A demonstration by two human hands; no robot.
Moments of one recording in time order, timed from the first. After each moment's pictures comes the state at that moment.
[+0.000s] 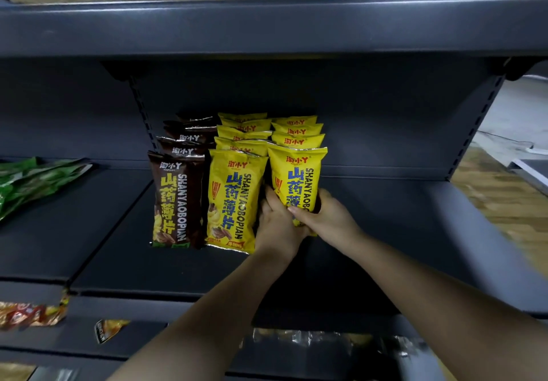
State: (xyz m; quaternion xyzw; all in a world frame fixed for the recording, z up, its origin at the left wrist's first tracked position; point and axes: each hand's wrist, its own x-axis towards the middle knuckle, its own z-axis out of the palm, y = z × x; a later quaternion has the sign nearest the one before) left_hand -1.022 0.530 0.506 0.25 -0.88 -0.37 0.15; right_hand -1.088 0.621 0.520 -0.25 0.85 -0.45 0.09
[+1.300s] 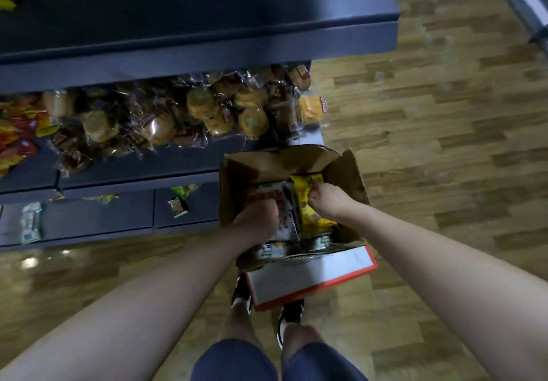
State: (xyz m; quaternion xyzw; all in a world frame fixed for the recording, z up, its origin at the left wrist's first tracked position) left_hand -0.886 0.794 0.282 0.16 -0.89 -0.30 -0.31; right_hand -0.971 0.945 0.275 -0.12 0.90 -0.18 0.38
